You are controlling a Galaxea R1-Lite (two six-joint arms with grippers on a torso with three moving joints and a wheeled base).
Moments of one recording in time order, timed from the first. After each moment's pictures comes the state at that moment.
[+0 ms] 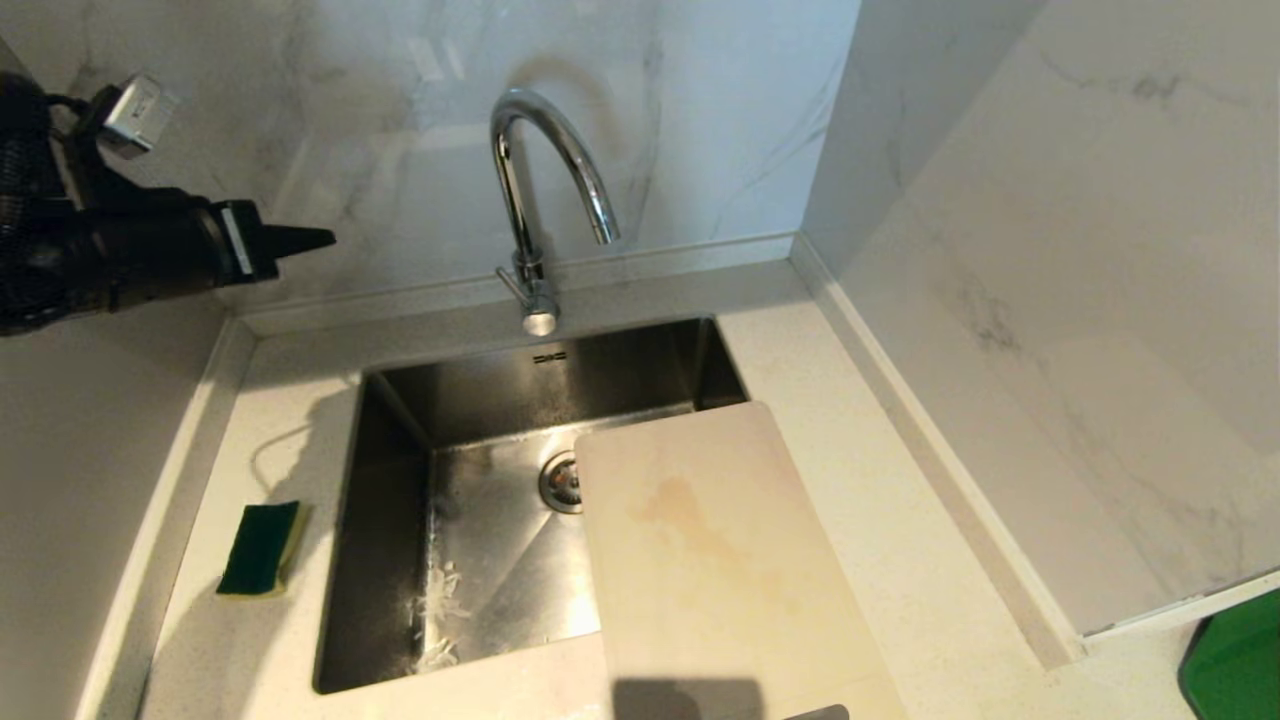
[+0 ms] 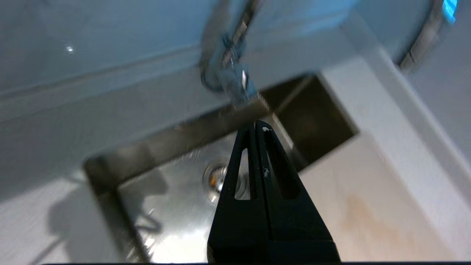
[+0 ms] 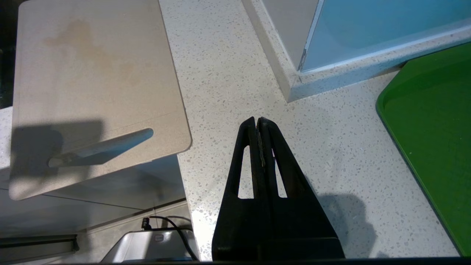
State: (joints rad) left arm -0.09 1.69 -1.34 -0.26 -0.35 -0.16; right arm -0.01 0.00 -0.06 0.13 -0.03 0.06
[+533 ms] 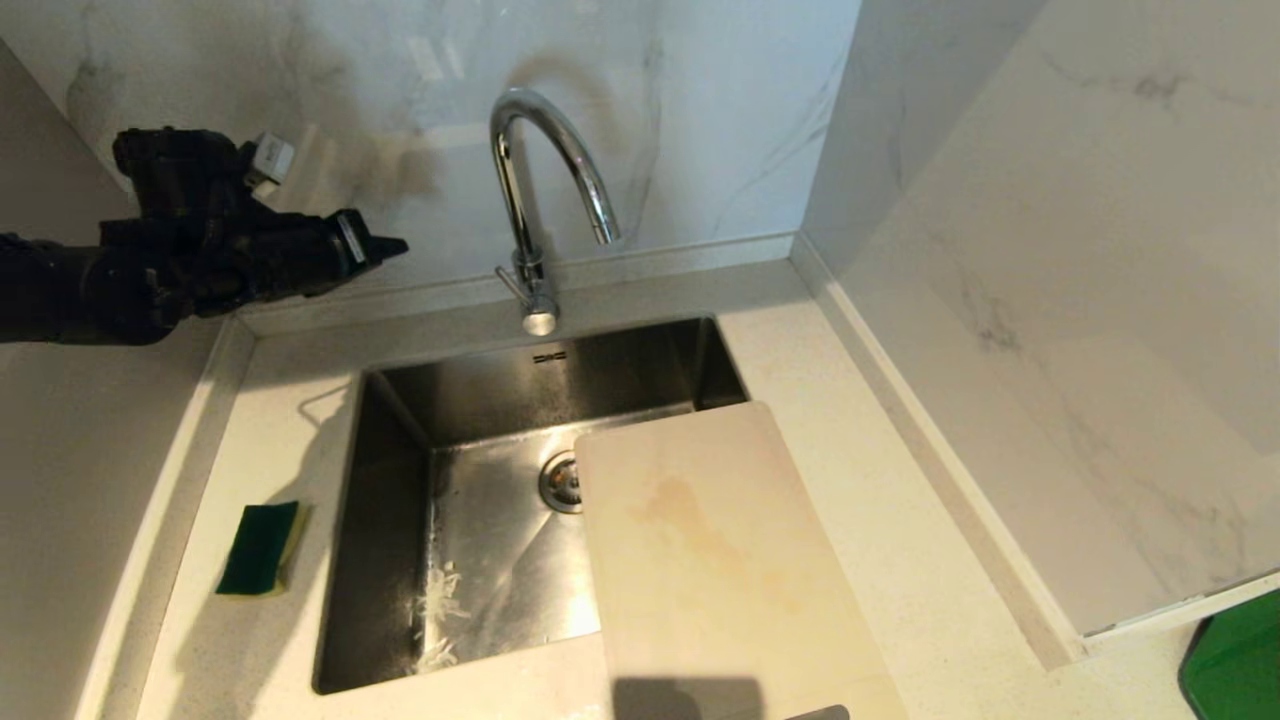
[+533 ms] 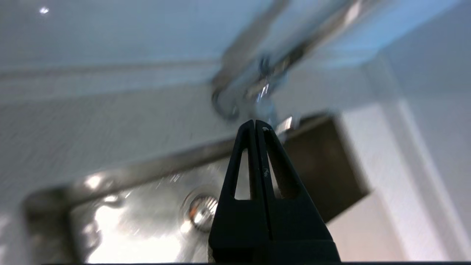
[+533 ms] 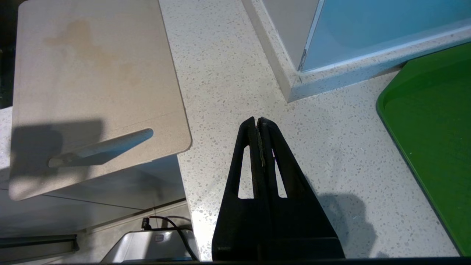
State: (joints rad) left arm -0.09 2.05 -1.71 -0.27 -0.33 -0.39; right arm -0.01 0.00 -0.06 0.13 -0.03 0.06
